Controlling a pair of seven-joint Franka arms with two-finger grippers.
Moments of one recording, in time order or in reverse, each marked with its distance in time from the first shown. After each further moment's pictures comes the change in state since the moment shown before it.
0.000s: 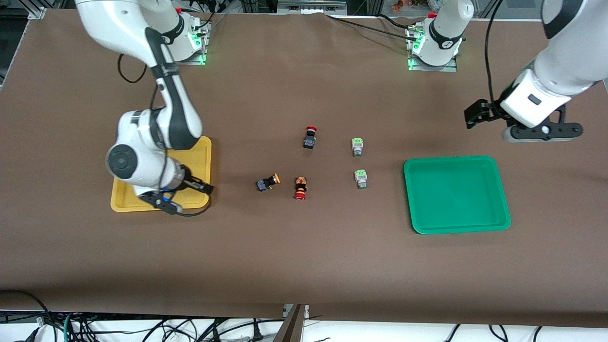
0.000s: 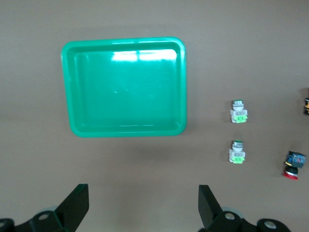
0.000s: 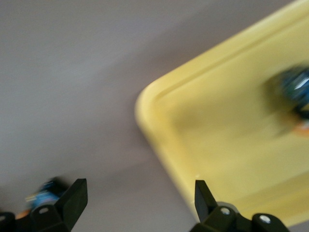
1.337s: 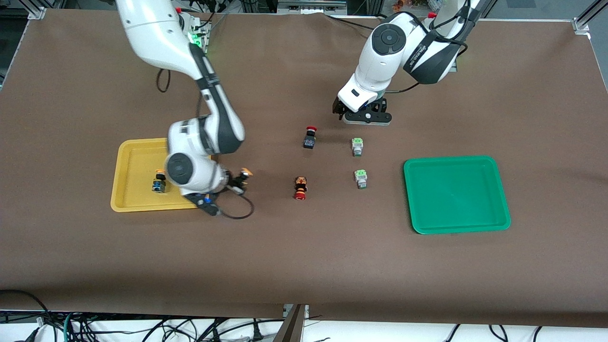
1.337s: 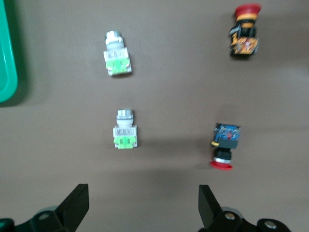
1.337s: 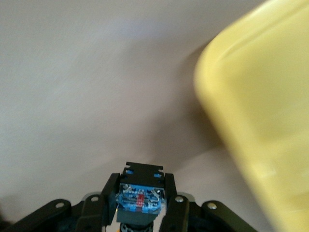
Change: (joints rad) left arm -0.007 0.078 -0.491 -0.567 -0.001 0.718 -0.472; right arm 0.067 0.122 -0.083 0.096 0.067 -0.062 -0.060
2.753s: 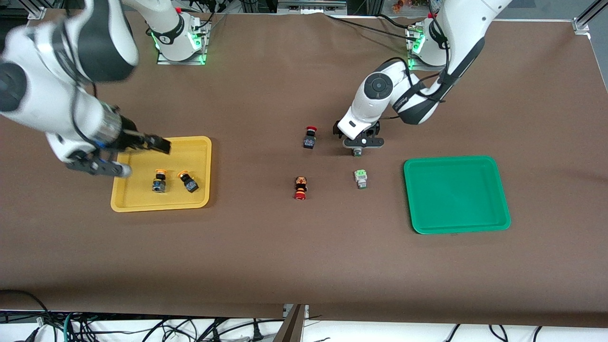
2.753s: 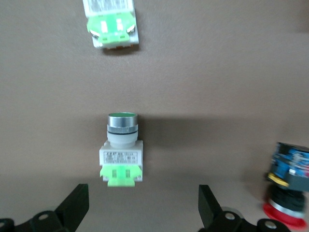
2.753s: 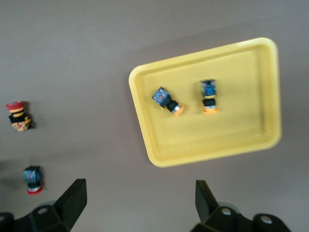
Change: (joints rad) left arm 0.002 0.374 0.051 -0.014 0.357 0.219 -0.247; right arm 0.007 -0.503 -0.128 0.002 -0.245 -0.411 -0.281
